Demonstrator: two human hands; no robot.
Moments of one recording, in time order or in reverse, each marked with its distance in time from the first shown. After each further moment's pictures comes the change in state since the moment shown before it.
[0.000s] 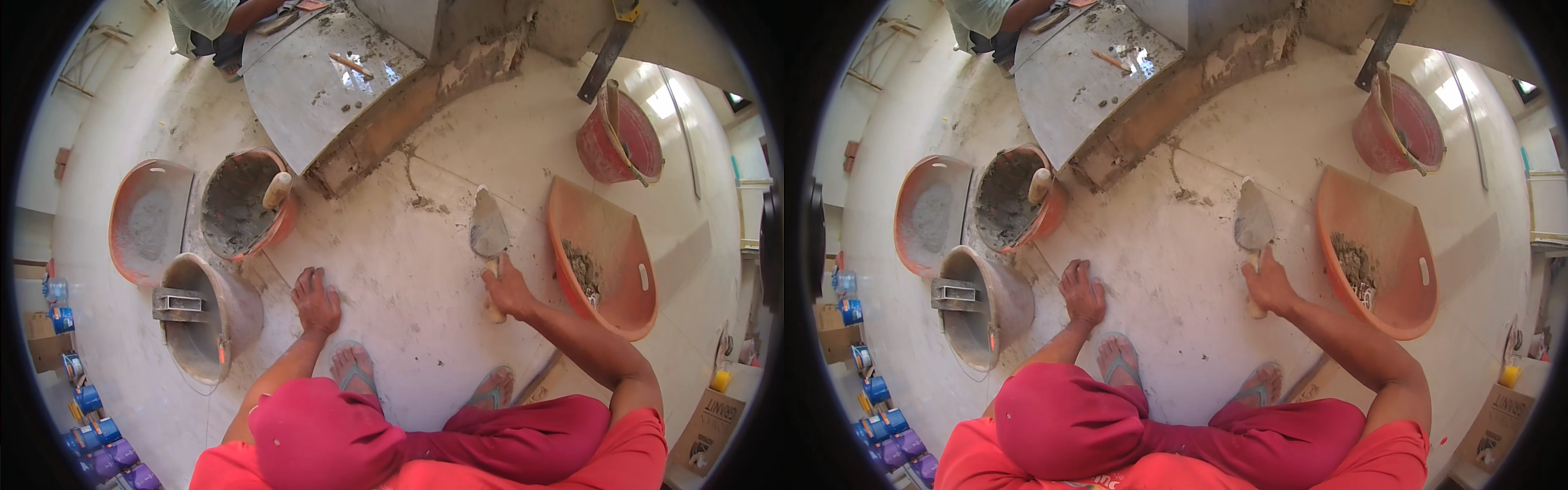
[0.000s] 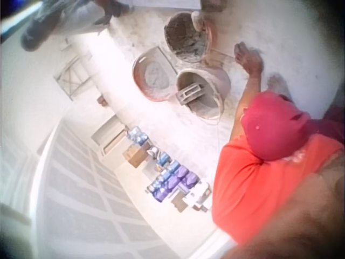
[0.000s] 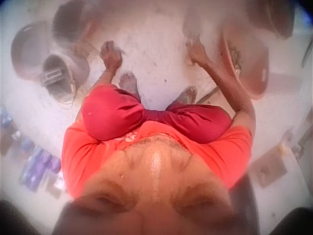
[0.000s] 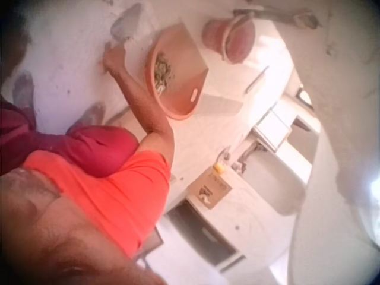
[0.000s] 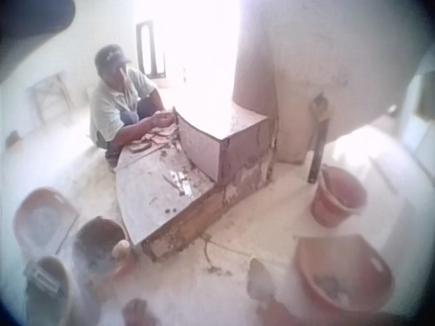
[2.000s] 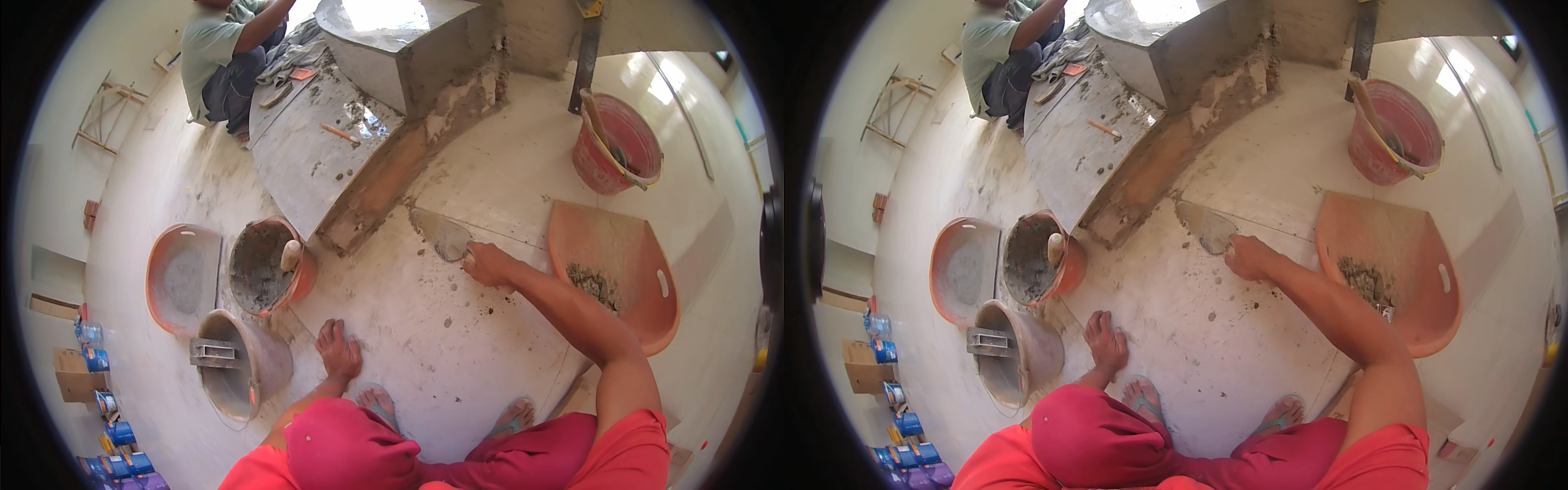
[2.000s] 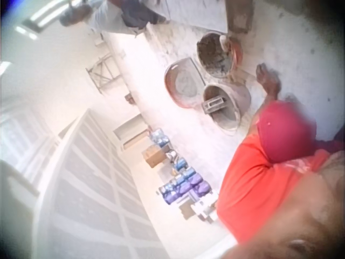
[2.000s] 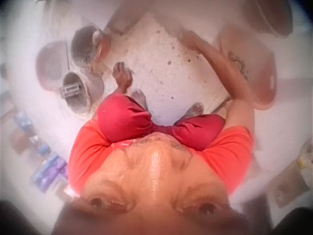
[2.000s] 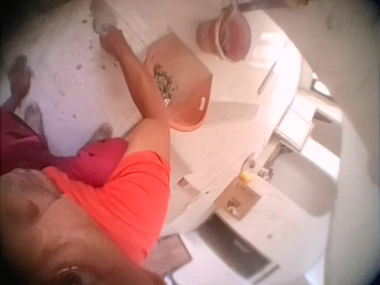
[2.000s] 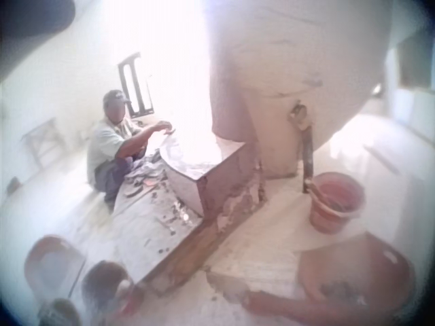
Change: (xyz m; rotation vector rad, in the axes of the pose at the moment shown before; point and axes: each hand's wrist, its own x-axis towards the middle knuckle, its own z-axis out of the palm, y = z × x) left_hand -0.002 -0.003 -0.004 0.017 -0.006 0.039; right_hand 0.096 -0.090 -0.044 -0.323 -0.191 -0.334
